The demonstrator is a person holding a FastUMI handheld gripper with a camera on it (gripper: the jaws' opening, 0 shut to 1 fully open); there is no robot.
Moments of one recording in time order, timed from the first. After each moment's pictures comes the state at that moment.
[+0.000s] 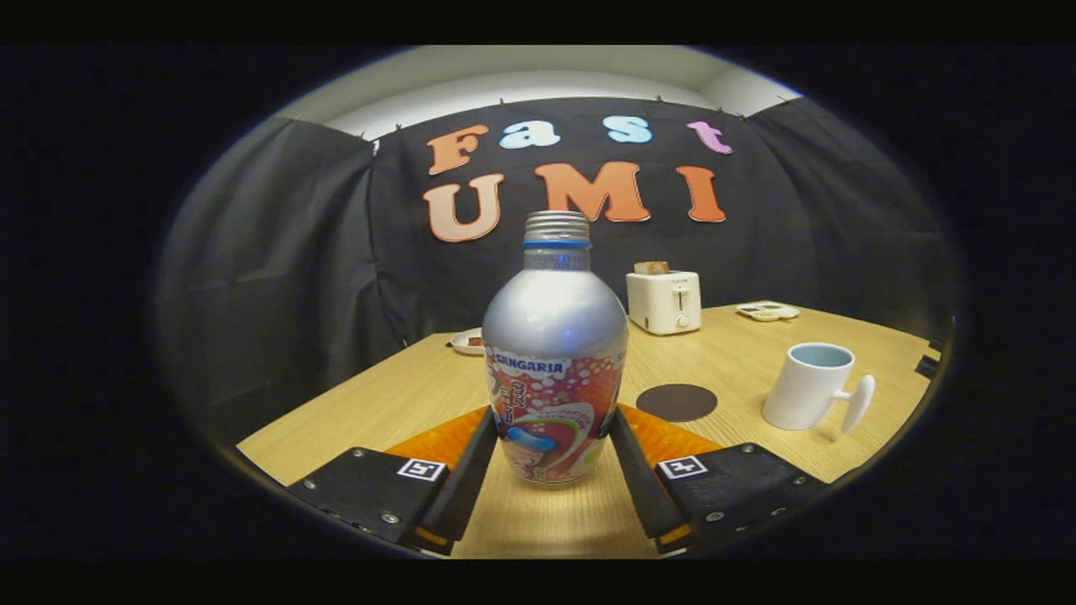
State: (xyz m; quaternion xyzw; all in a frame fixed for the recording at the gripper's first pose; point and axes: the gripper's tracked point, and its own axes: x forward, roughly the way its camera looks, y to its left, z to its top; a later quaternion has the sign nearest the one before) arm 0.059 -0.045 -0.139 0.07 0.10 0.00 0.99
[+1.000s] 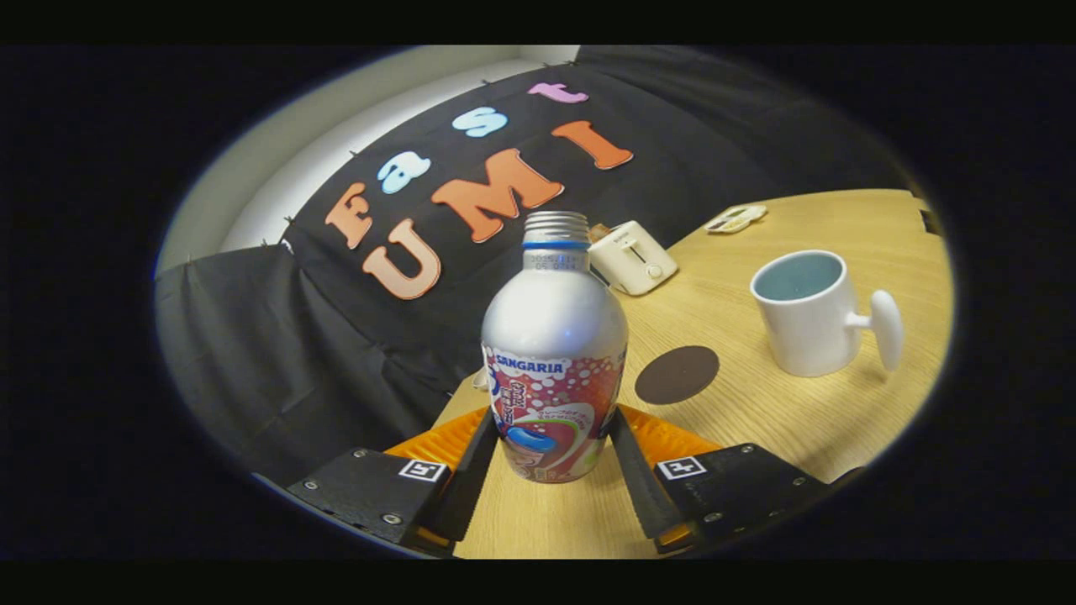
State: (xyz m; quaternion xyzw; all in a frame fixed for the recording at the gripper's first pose) arm 0.069 -0.096 -0.140 0.36 0.14 0.00 0.92
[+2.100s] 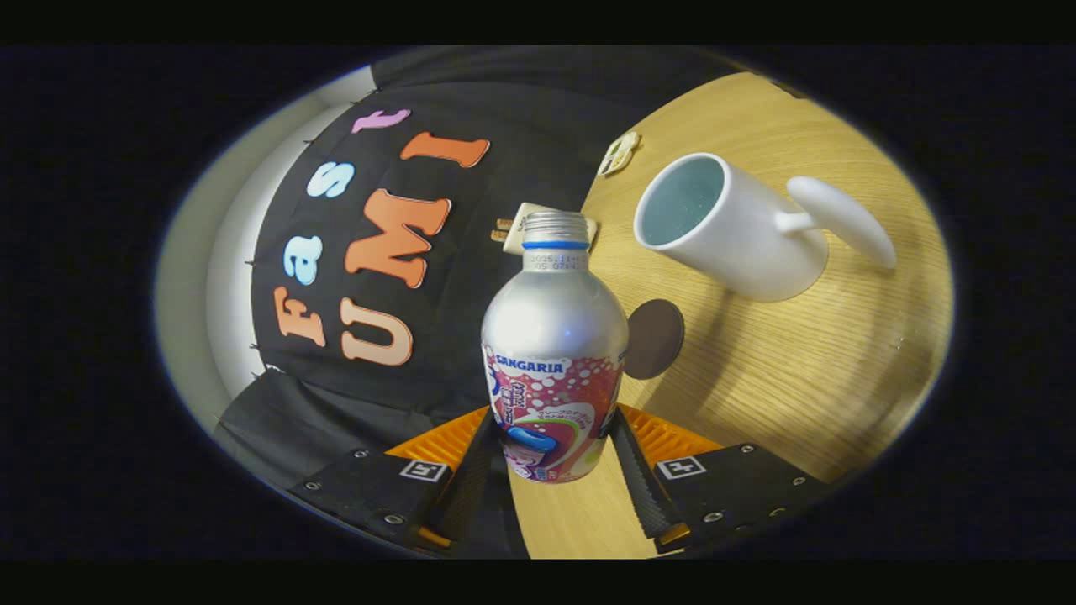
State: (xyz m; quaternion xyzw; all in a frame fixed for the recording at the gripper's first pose) arm 0.079 -0.119 -0.139 0.59 0.17 -0.04 0.79
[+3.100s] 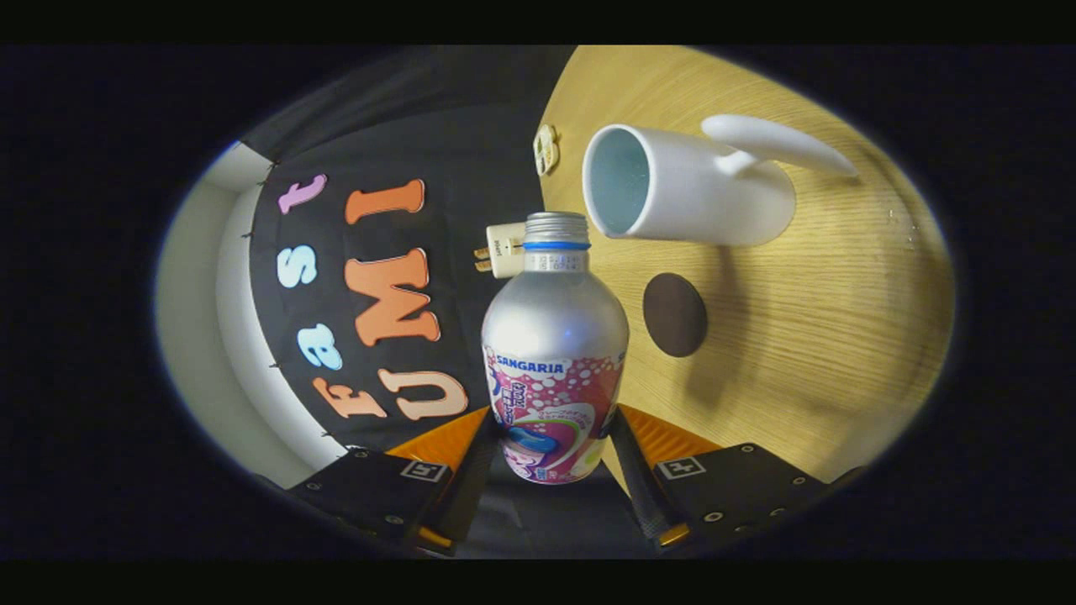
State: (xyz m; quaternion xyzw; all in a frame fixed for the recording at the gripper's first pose) arm 0.089 -0.125 -0.102 0.75 0.13 -0.05 0.65
